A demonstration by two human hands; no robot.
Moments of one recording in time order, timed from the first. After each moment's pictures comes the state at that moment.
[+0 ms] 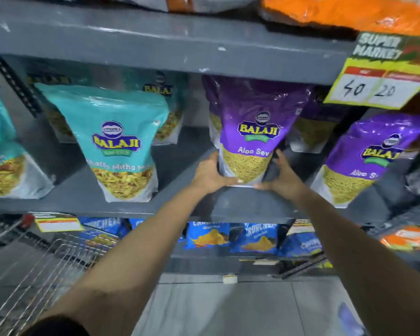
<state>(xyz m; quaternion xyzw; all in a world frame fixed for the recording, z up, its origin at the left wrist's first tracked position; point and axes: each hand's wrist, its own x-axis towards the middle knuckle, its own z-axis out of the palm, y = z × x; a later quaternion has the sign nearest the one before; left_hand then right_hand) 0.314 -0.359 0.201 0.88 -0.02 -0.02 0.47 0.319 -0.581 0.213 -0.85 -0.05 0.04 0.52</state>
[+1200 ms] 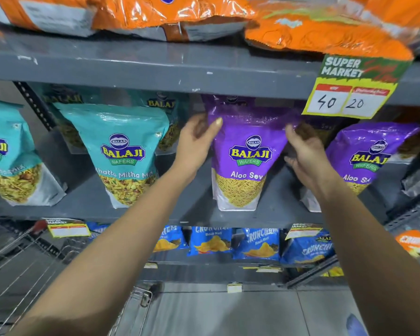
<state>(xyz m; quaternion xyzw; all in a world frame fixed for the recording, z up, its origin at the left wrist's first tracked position) 0.298 -0.345 0.311 0.65 -0.04 0.15 0.74 0.322 -0.583 0.307 -0.66 0.03 -0.03 0.75</state>
